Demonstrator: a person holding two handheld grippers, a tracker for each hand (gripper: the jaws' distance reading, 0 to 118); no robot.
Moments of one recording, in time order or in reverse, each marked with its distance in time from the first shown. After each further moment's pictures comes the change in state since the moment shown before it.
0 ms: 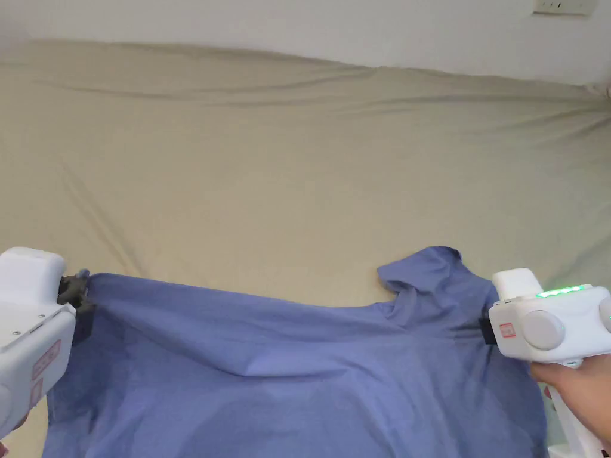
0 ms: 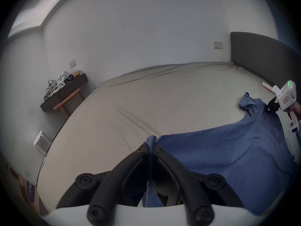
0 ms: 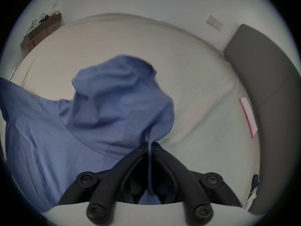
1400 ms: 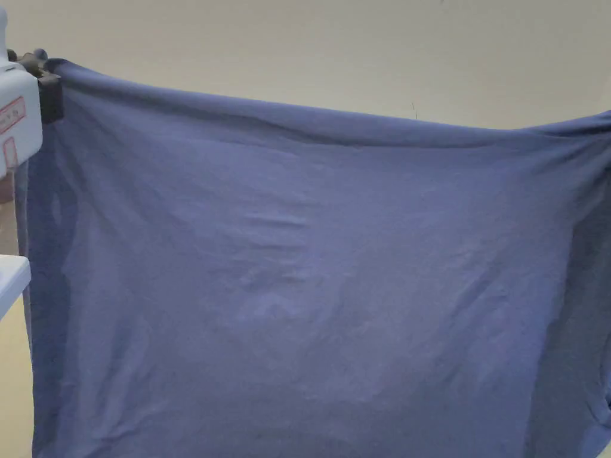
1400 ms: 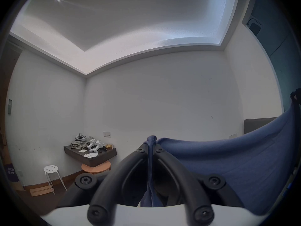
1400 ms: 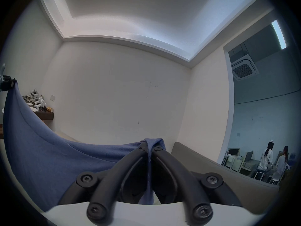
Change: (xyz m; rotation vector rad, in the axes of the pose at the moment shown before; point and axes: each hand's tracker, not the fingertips) left arm -0.116 0.233 0.311 0.758 0.199 0.177; right arm 0.067 0.053 0.546 1.080 -0.361 -0.125
